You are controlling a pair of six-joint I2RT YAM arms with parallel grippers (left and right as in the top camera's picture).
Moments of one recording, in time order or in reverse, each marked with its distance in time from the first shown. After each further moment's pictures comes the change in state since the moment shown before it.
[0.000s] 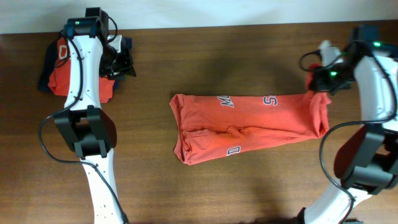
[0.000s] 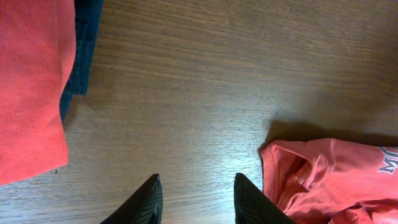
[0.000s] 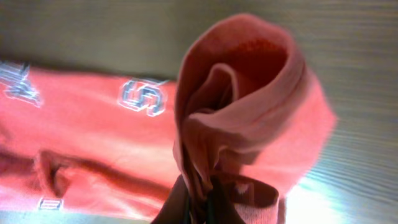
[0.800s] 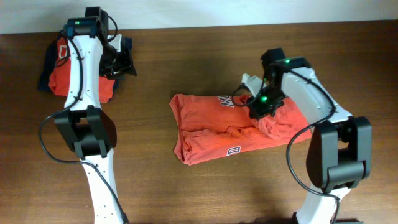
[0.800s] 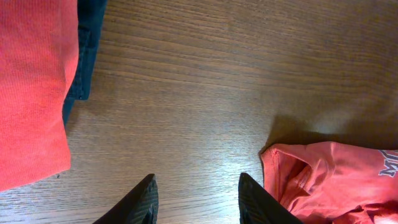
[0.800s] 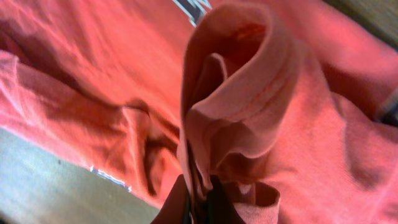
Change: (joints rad) left arm 0.000 0.000 0.000 0.013 -0.003 0.002; right arm 0.420 0.000 -0.286 0.140 0.000 -0.023
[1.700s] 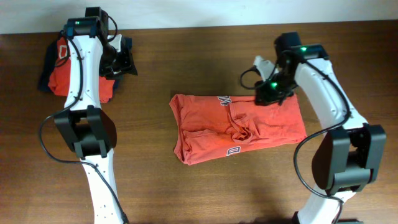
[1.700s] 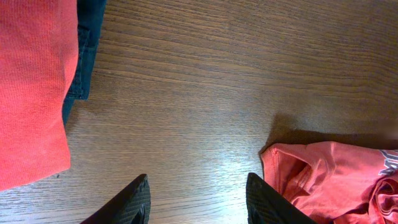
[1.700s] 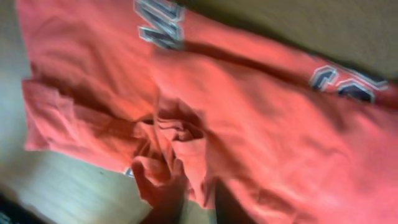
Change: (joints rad) left arm 0.000 0.000 0.000 -0.003 0.000 0.000; right arm -0.081 -0.029 0.164 -0.140 -0.047 0.131
